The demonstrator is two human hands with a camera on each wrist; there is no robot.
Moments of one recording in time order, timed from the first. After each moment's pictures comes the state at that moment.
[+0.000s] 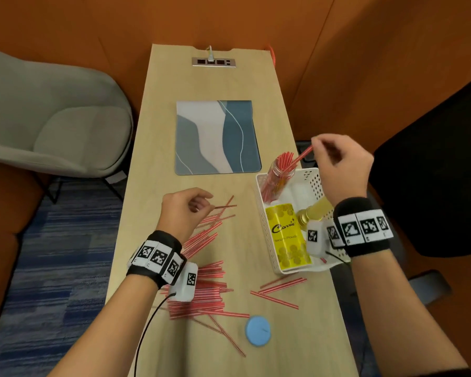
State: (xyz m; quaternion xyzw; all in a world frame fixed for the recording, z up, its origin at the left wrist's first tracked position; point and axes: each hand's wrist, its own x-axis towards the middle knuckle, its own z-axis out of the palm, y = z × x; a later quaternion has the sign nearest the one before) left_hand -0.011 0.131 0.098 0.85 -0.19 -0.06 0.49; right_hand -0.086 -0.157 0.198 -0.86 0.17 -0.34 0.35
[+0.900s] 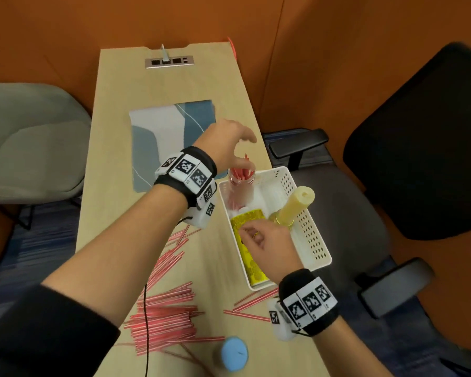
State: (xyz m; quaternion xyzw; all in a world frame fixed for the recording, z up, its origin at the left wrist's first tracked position) left_hand 0.070 -0.078 0.189 0.86 -0.47 -0.09 0.18; right_hand -0.151 -0.134 0.092 -0.88 0.16 -0.09 0.44
